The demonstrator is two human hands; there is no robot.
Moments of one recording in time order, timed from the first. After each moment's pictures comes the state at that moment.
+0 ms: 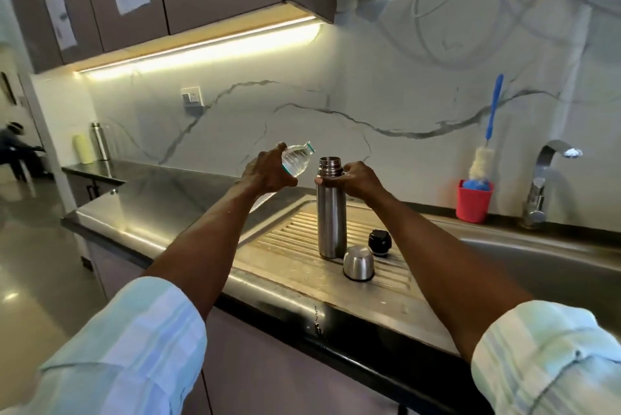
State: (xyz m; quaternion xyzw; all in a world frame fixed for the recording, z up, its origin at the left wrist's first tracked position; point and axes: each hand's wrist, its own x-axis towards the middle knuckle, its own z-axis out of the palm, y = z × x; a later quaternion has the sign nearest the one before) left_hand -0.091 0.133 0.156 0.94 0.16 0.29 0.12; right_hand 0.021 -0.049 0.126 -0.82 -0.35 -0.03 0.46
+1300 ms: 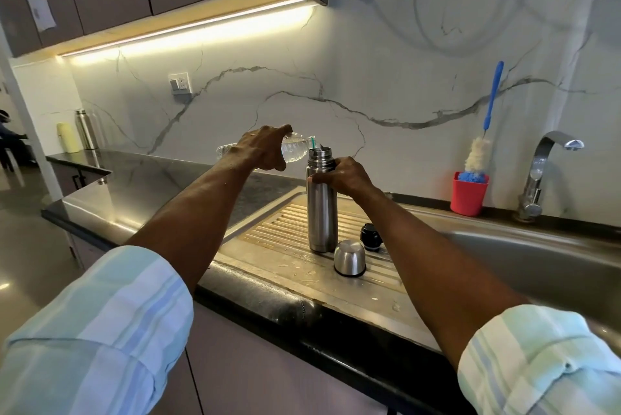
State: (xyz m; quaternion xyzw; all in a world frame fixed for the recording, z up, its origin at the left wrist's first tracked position) left_hand -0.062 0.140 0.183 0.97 0.13 0.21 -0.04; right_hand 0.032 -0.036 0.113 -0.81 -0.35 -0.02 0.47
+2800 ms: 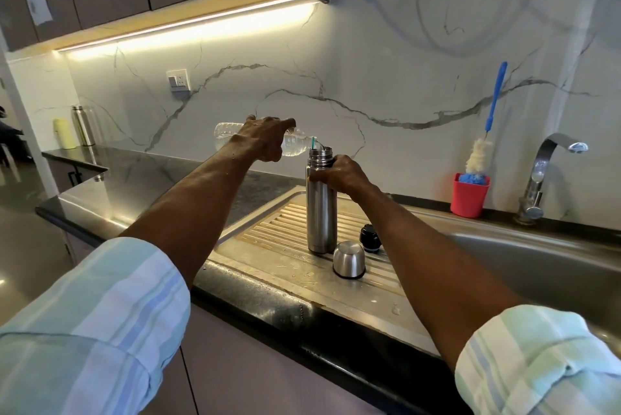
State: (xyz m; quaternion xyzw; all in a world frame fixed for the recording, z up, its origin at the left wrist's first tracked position) left_hand -0.055 0.139 0.196 0.96 0.12 0.20 -0.12; right_hand 0.038 -0.027 0.116 -0.80 -0.35 0.01 0.48
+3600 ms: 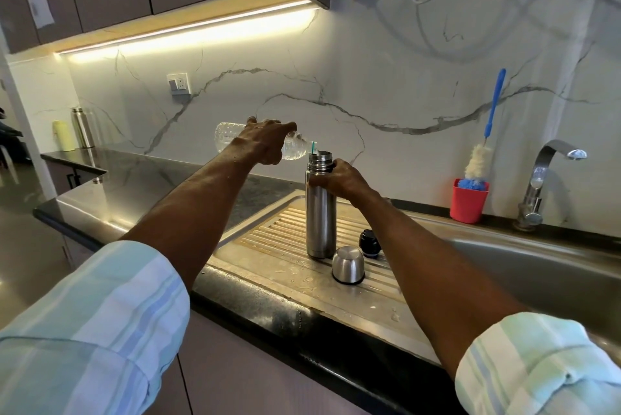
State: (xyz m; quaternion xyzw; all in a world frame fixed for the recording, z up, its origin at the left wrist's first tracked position) left_hand -0.054 0.139 0.198 0.96 0.12 0.21 -0.13; right_hand 0.042 -0.026 0.114 -0.79 -0.35 0.03 0.50
